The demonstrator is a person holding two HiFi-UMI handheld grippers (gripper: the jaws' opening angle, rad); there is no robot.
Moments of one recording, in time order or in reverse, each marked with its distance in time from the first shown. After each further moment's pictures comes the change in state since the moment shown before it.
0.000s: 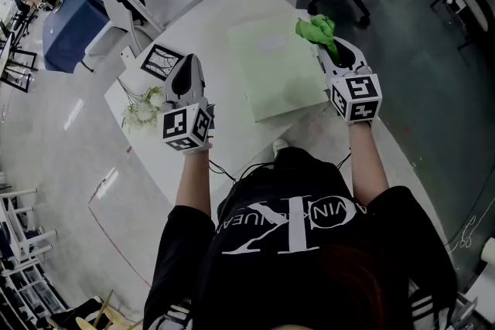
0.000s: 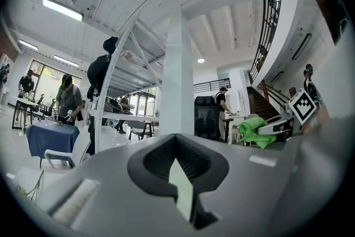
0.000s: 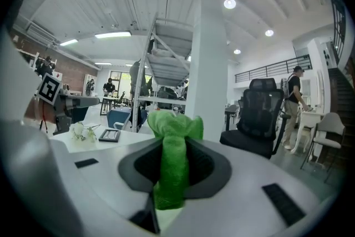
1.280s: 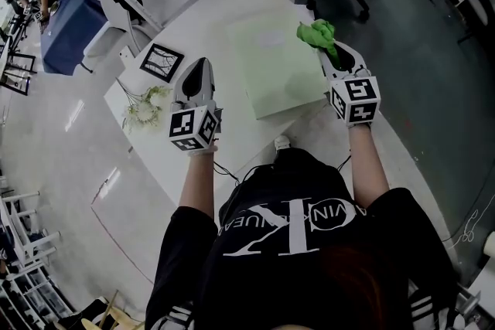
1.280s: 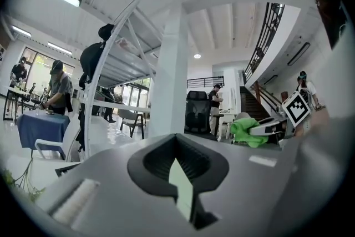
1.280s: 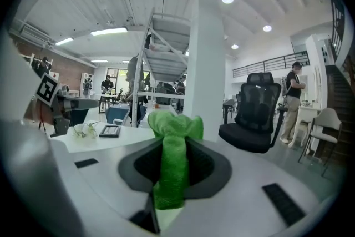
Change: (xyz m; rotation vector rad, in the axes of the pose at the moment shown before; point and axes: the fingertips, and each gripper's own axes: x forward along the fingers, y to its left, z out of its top) left arm 0.002 -0.022 -0.028 -0.046 0.073 -0.090; right arm -0.005 0.005 -0.023 0.026 0.053 -0.018
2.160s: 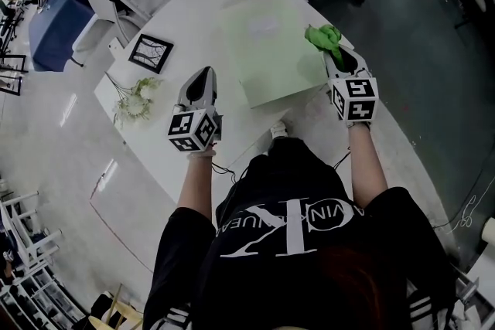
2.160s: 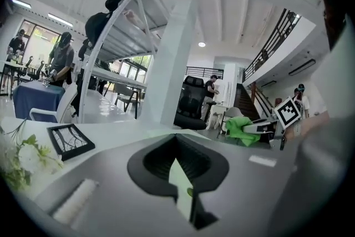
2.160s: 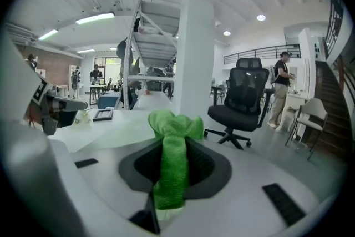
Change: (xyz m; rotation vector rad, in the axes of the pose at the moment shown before) left arm -0.015 -0.017 -0.079 -0.144 0.178 -0.080; right arm -0.018 -0.015 -0.069 0.048 0.159 -0.090
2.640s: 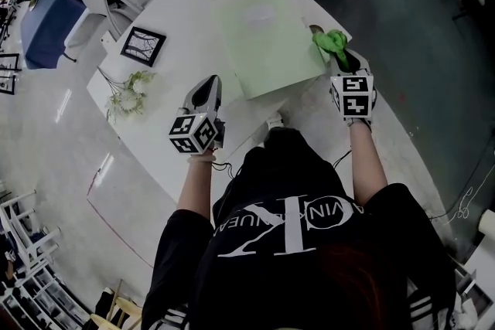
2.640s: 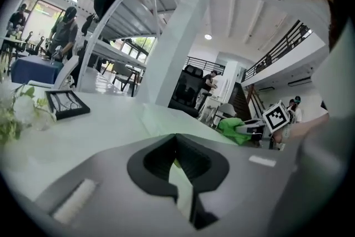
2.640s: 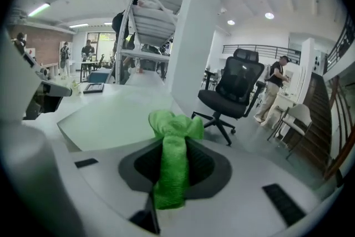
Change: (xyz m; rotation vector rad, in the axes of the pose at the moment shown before) left arm -0.011 -0.014 -0.062 -0.131 0.137 -0.065; right arm -0.005 -0.018 -0.058 -0.081 0.199 -0.103
